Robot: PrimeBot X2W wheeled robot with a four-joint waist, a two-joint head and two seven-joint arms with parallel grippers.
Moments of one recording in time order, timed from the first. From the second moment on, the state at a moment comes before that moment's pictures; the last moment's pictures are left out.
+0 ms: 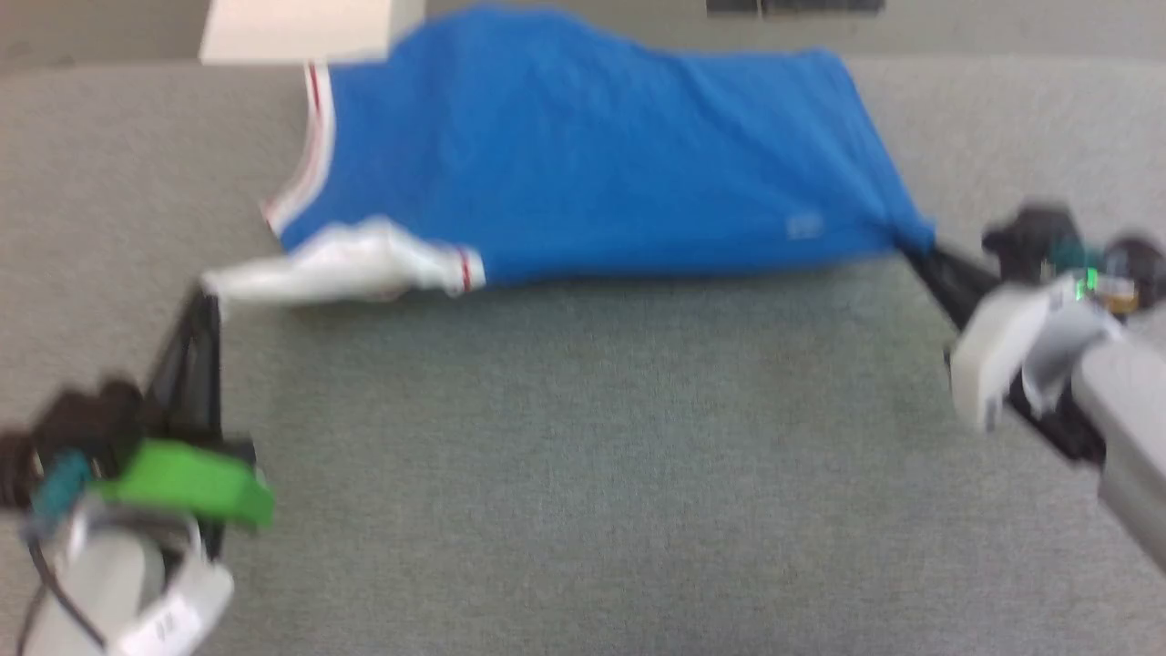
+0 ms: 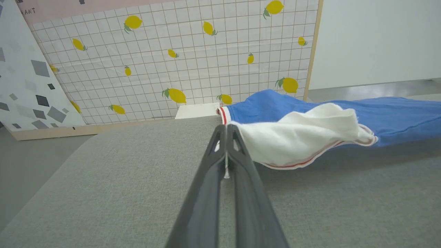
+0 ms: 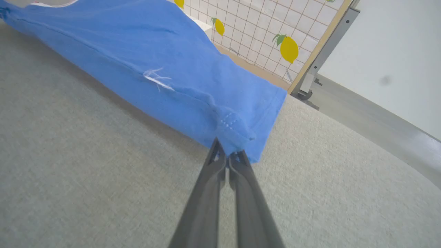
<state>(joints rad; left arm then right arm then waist) -0.21 0.41 -0.08 0.10 -0.33 -0.04 -0.26 -0.77 -0.58 0.81 0.59 0.63 0.13 -0.10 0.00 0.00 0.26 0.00</state>
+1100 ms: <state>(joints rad) 0.54 0.38 -0.12 -0.09 -0.46 0.03 -0.09 0.06 -0.71 0.59 0.25 0.59 0.13 0.04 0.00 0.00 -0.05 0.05</state>
